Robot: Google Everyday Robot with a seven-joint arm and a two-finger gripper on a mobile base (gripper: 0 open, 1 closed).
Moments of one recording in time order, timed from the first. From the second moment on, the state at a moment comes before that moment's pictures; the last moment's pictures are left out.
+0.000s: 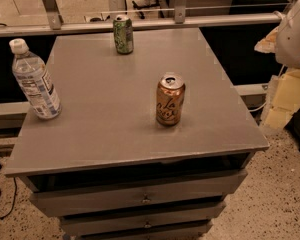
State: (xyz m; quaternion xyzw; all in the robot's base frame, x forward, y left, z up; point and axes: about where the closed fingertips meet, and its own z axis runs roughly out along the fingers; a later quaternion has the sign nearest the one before) arm 0.438 -0.217 0.976 -0.60 0.78 -0.03 0.16
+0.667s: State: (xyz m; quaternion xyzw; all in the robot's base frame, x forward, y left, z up) arm 0.469 -0.224 0.971 -0.60 0.77 -0.04 0.18
